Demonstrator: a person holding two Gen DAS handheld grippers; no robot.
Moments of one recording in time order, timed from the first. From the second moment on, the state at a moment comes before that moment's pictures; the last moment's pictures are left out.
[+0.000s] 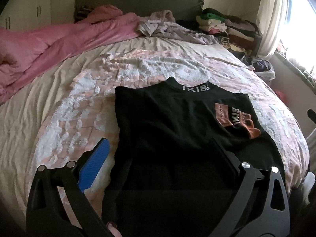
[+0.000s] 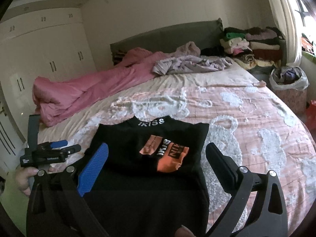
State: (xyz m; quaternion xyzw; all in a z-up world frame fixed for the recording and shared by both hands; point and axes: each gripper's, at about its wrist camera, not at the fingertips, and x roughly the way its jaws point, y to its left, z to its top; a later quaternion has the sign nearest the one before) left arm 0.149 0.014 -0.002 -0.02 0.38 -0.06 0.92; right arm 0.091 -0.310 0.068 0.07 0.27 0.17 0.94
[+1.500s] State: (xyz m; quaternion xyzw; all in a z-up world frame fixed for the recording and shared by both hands) left arm 0.069 0.051 0.003 -0.01 0.39 -0.04 0.92; right arm -0.044 -0.298 0.050 -0.02 0.30 0.19 0.94
